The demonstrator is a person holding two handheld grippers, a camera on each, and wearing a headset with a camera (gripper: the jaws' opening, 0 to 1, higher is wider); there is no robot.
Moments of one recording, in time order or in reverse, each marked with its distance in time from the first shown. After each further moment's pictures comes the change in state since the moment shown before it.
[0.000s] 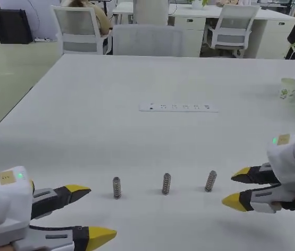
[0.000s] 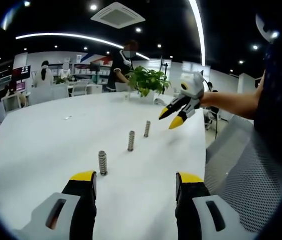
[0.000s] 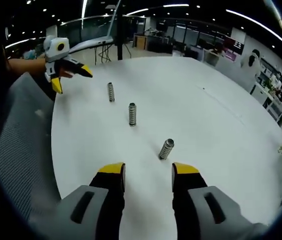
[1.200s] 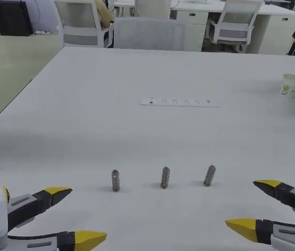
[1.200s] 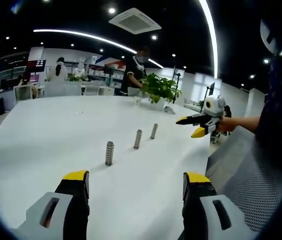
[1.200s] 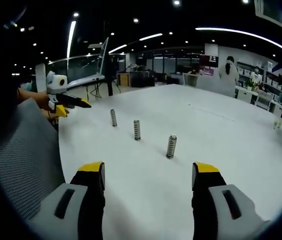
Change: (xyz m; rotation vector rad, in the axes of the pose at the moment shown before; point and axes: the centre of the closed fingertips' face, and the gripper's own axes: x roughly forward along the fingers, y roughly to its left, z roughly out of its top) left arm -0.018 0.002 -0.013 -0.109 -0.055 0.084; right arm -0.031 0.021 -0.013 0.173 -0.311 -0.091
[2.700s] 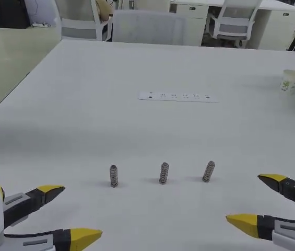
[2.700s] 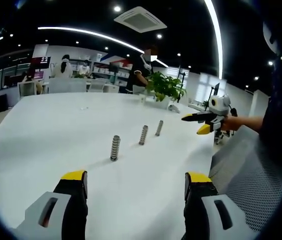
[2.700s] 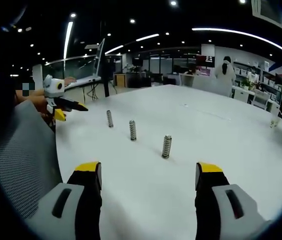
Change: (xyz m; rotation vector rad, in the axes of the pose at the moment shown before) left arm 0.000 0.008 -0.009 -0.024 0.012 0.028; right arm -0.002 -0.001 0.006 0.009 -0.006 -0.030
